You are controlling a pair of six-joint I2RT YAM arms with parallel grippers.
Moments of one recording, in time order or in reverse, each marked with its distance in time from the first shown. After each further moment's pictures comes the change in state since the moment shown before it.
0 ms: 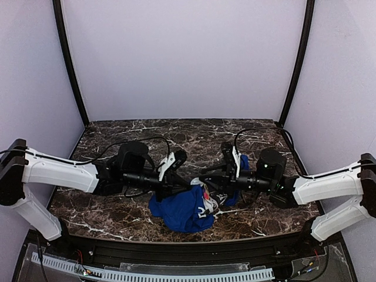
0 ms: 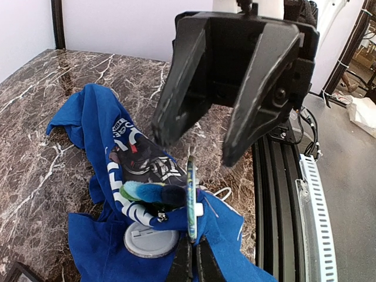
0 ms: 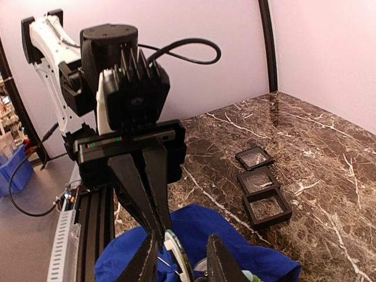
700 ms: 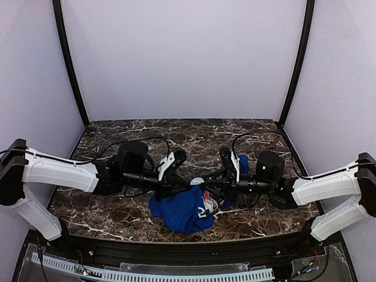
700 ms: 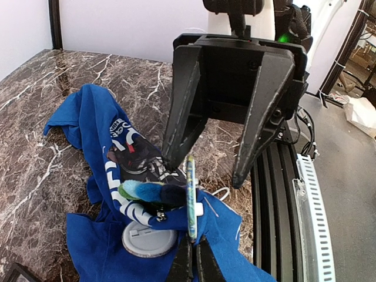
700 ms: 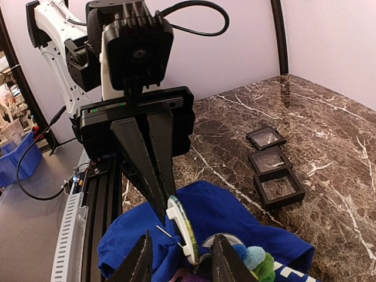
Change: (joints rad) left arm 0.000 0.000 0.000 0.000 0.022 -0.002; right arm -0.018 0.001 -0.031 -0.022 -0.067 -0.006
